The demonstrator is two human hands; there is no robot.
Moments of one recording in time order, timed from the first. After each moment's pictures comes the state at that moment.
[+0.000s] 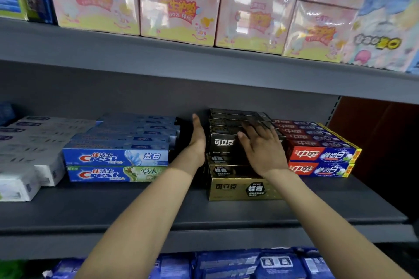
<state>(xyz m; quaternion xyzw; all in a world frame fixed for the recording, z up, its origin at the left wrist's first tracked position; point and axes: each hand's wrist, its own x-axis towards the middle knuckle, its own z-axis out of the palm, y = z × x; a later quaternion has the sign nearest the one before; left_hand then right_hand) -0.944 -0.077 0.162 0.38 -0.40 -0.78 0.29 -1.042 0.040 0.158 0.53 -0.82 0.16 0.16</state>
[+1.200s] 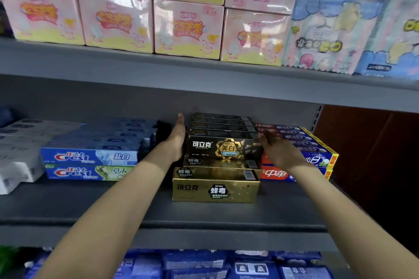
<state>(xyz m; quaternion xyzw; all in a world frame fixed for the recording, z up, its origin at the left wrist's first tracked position) -0.965 -0.065 0.174 0.39 -0.45 -0.73 0.33 -1.141 0.096 0.184 0.49 -0.86 0.15 -0.01</state>
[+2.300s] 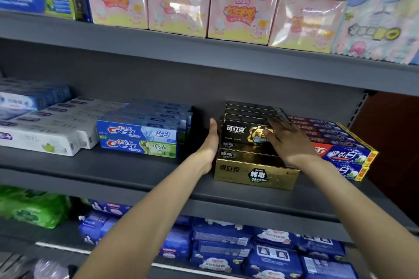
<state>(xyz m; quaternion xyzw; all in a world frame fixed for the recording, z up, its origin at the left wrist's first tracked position) -0.931 -0.023 0.132 0.37 -0.51 -0.72 0.29 -1.094 0.085 0.177 0.58 -0.80 0.11 0.05</state>
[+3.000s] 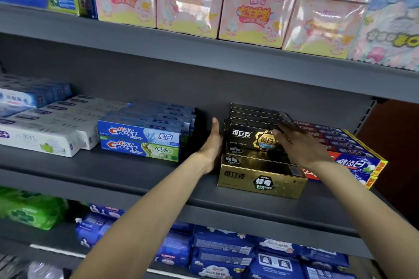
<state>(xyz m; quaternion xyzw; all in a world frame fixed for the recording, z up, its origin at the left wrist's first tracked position) -0.933 -0.041 0.130 0.33 -0.53 -0.74 0.27 -1.095 0.083 0.190 0.57 -0.81 0.12 0.01</state>
